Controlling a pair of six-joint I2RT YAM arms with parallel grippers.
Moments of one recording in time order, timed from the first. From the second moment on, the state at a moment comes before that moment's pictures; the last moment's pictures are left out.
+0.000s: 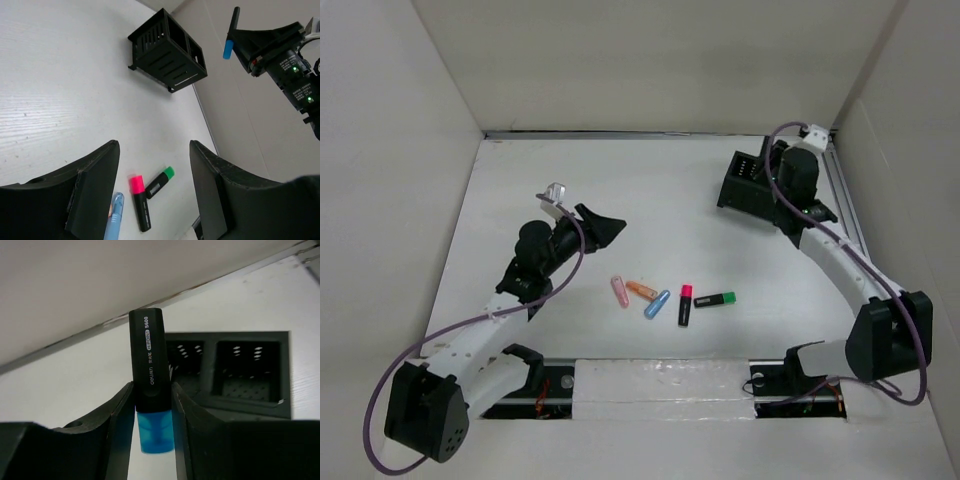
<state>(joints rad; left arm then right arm) -0.39 0.93 0.52 0.30 0.29 -0.85 0.27 1.34 1.03 0.10 0.29 0.45</state>
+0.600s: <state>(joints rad) -0.67 1.07 0.57 0.32 -0.39 -0.50 0.06 1.61 1.18 0.12 0.44 0.41</state>
